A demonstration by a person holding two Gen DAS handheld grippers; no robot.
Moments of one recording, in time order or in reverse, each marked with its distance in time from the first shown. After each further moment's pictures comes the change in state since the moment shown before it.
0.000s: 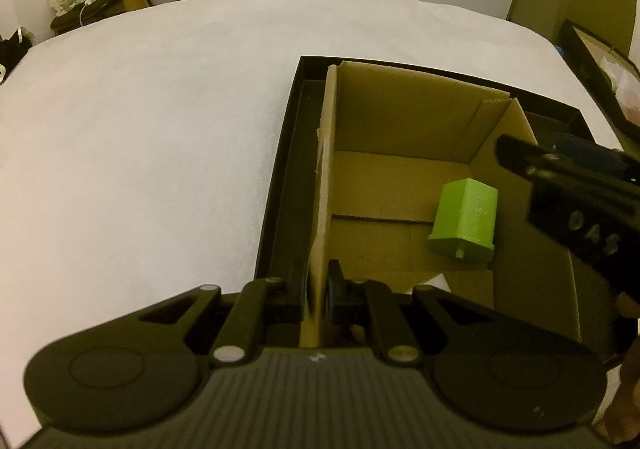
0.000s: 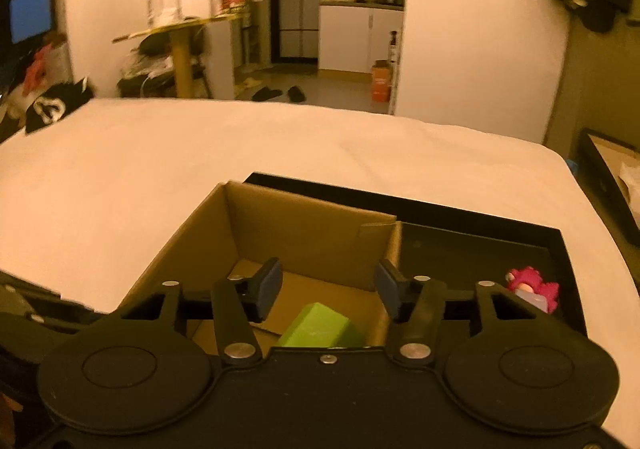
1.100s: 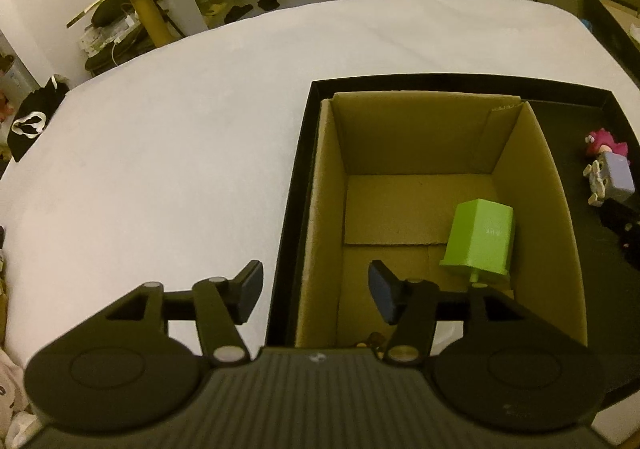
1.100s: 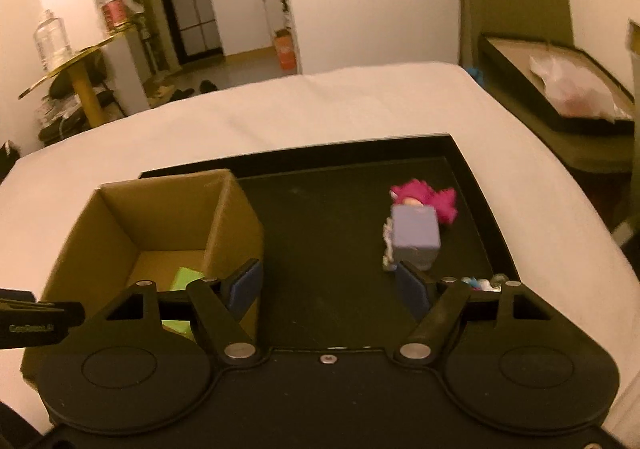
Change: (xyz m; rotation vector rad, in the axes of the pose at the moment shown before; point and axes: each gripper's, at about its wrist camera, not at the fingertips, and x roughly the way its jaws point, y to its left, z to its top) left arm -0.004 -0.043 0.018 0.094 -0.011 0.209; right arm 0.007 -0.084 -0.033 0.308 0.107 -0.152
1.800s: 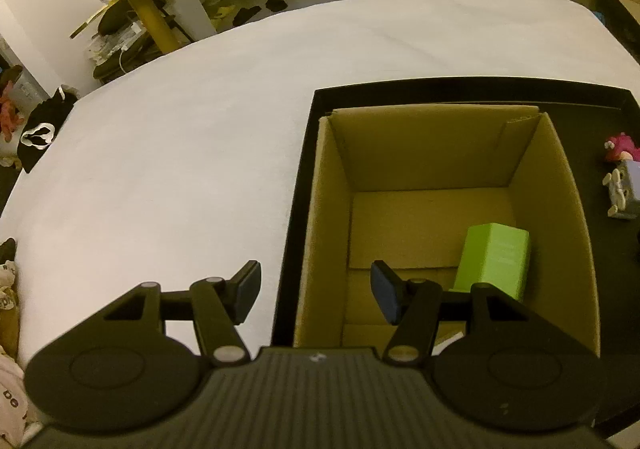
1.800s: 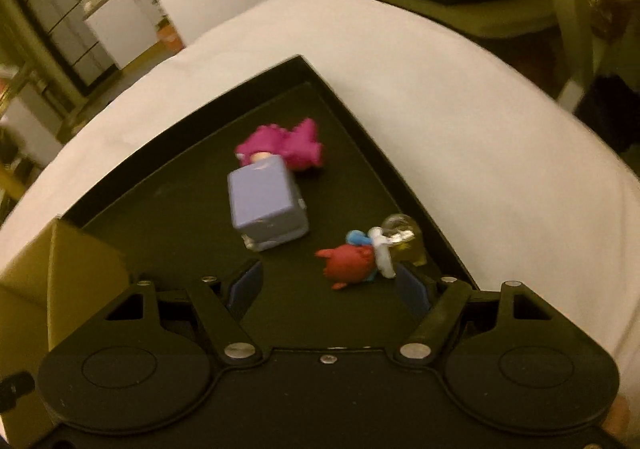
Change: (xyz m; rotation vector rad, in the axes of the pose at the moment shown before) left arm 0.011 -0.008 0.017 0.021 0.004 0.056; right arm 0.059 -0.091 -0.010 0.397 0.160 -0.119
